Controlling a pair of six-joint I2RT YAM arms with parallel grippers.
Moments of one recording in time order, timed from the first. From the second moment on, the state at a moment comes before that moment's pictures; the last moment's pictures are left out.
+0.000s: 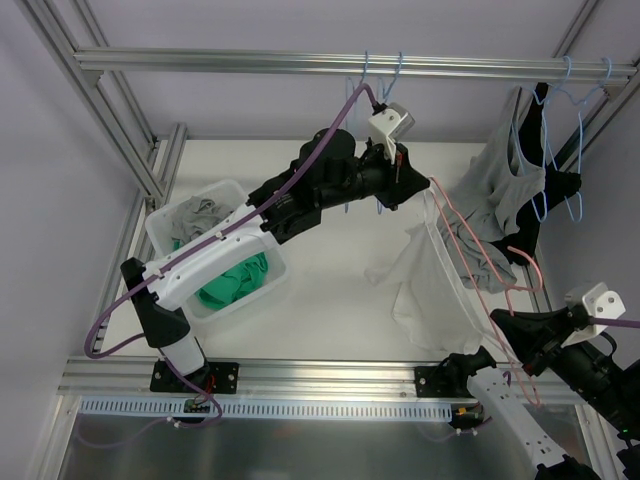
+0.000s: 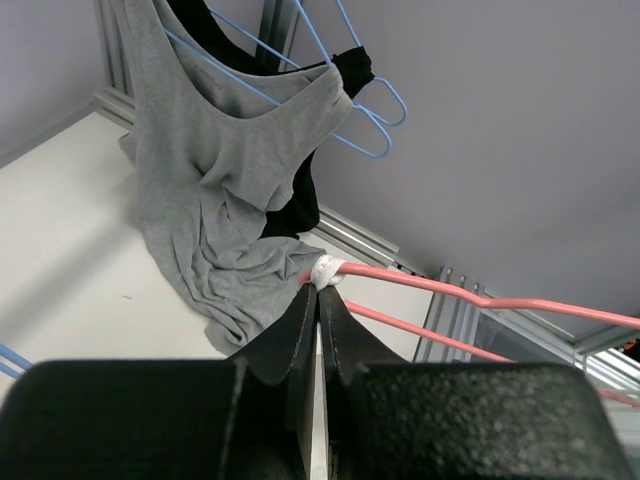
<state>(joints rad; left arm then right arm) -1.02 1.68 1.90 -0.27 0.15 -0.29 0.35 0.45 1.65 -1.40 -0.25 -0.03</state>
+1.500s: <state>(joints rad) -1.02 1.62 1.53 0.09 0.40 -0.40 0.35 0.47 1.61 -1.14 -0.12 0.05</state>
